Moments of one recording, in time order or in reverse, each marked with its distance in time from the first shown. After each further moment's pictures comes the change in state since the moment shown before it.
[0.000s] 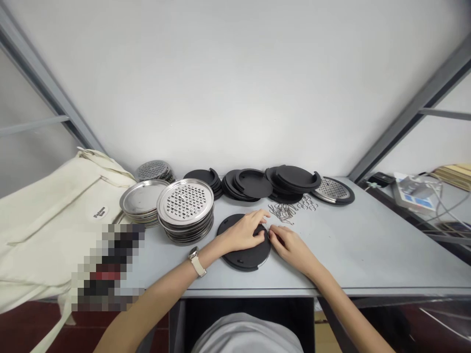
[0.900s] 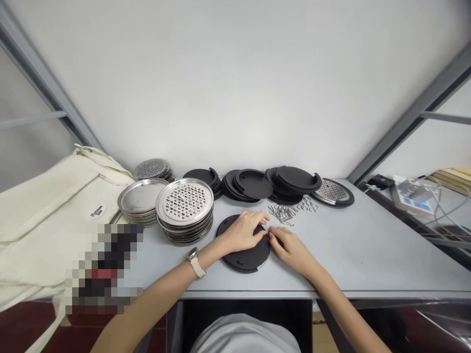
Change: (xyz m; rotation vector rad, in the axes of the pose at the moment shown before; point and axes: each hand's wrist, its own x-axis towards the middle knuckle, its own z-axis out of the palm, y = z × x) left_hand 0.002 0.002 -0.001 0.094 0.024 -0.015; right_hand 0.001 0.002 0.002 -0.029 -0.022 -0.026
